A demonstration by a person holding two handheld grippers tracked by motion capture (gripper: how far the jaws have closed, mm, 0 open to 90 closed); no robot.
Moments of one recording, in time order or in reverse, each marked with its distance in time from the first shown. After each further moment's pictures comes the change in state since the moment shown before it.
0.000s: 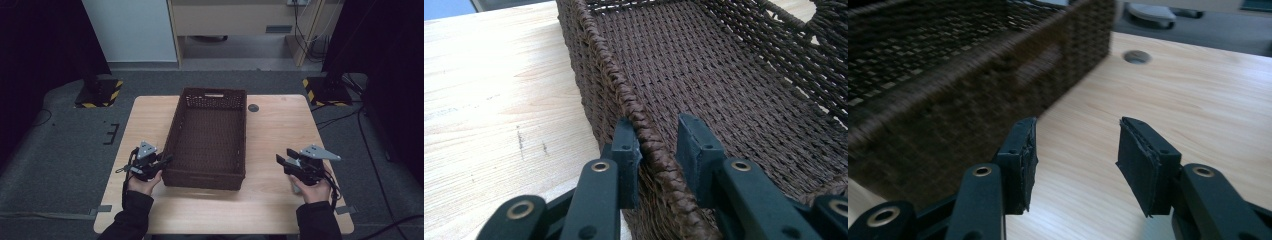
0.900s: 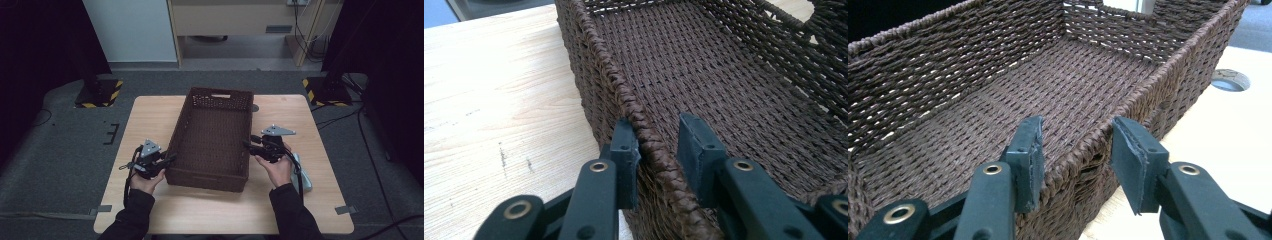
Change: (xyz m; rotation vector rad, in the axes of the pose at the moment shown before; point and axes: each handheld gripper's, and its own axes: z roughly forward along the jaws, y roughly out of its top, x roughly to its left) left arm -0.002 0.005 0.009 -0.004 -0.046 0.035; right arm 0.038 0.039 0.097 0.039 0.134 0.004
